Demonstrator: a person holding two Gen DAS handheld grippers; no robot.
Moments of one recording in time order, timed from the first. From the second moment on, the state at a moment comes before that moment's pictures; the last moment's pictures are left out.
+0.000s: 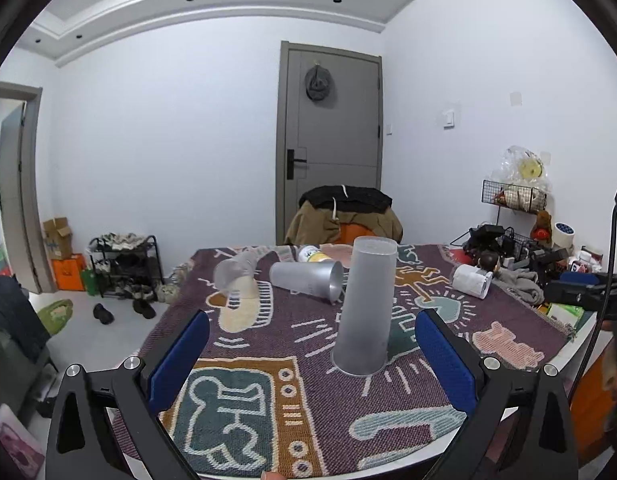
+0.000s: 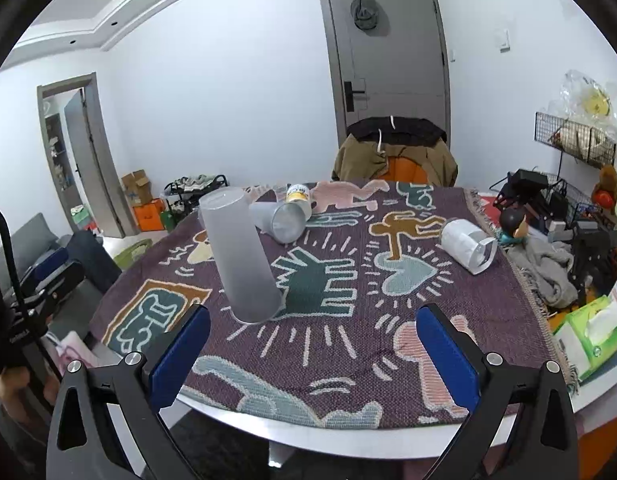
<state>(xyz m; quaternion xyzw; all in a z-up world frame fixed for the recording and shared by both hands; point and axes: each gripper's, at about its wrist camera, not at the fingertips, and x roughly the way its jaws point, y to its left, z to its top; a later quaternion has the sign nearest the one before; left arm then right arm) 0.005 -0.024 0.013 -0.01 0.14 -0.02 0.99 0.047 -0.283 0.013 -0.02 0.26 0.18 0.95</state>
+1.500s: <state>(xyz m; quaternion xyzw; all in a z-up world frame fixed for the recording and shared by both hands) -0.007 -0.021 0.013 -0.01 0.12 -0.01 0.99 0.037 -0.268 0.007 -0.01 0.25 0.20 0.95</state>
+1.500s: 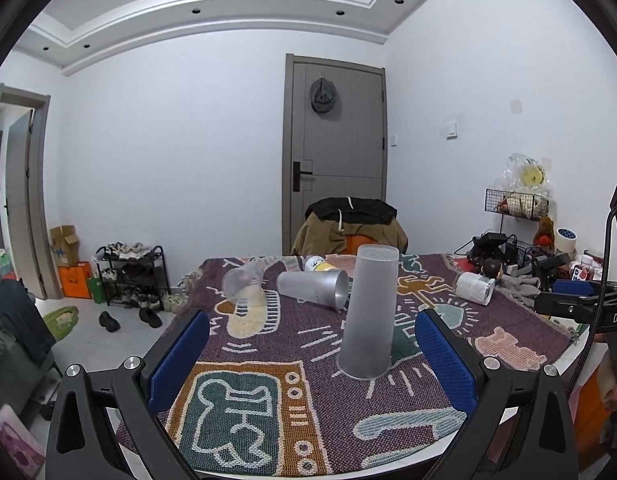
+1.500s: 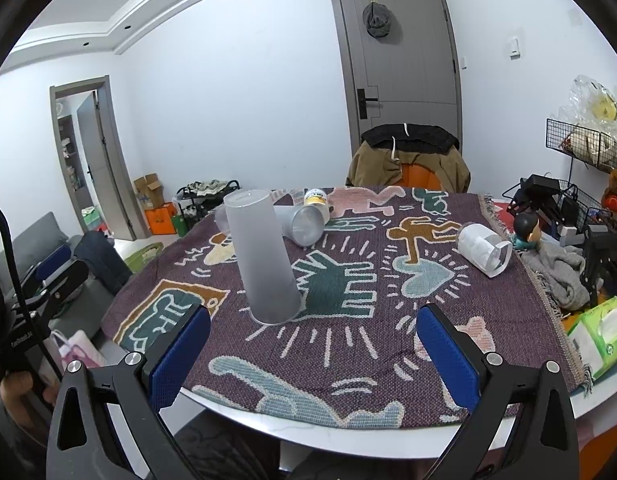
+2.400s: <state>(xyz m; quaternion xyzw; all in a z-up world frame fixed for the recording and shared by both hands) -0.003 -0.023 0.011 -0.01 0.13 0.00 0.99 0.040 -0.272 0.003 -0.01 0.26 0.19 0.95</state>
